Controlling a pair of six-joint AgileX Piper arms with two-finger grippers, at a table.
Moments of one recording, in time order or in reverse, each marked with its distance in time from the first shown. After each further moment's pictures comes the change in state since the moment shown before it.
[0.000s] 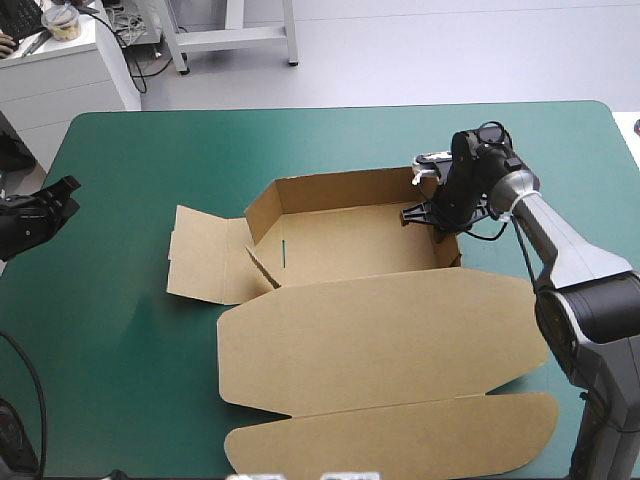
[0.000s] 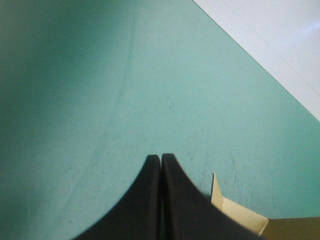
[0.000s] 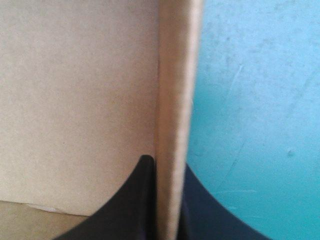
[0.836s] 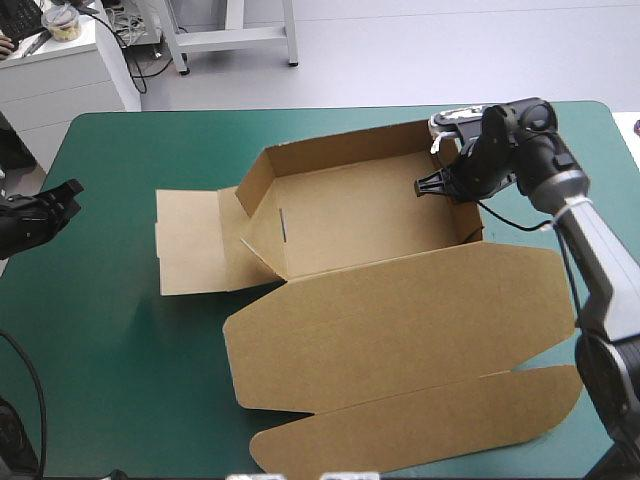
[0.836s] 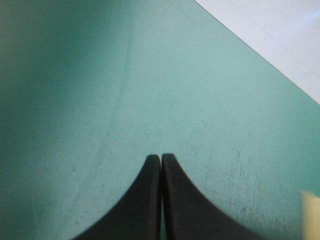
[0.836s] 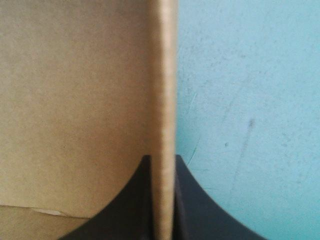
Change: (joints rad) left arm 0.000 0.000 0.000 0.000 0.013 0.068; right arm 0.001 -0.241 -0.056 -0.051 0.016 -0.013
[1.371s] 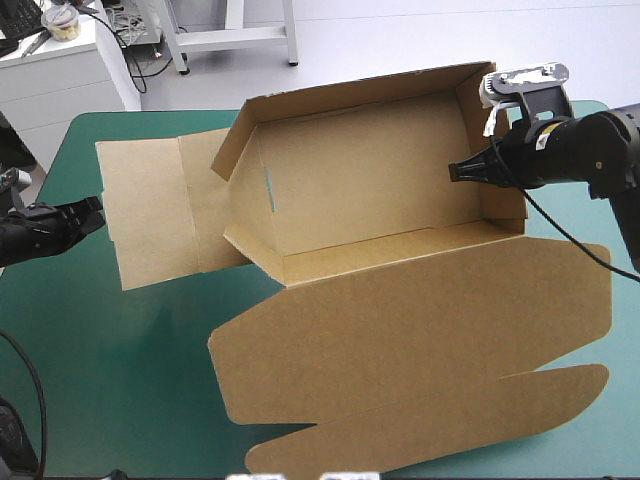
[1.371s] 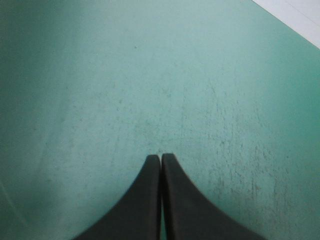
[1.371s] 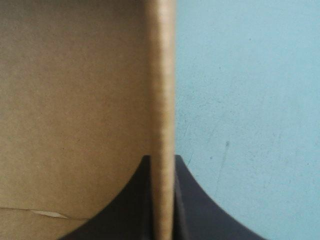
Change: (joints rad) left arm 0.000 0.000 0.000 0.004 0.208 0.116; right arm 0.000 -0.324 -0.006 0.012 0.010 -0.017
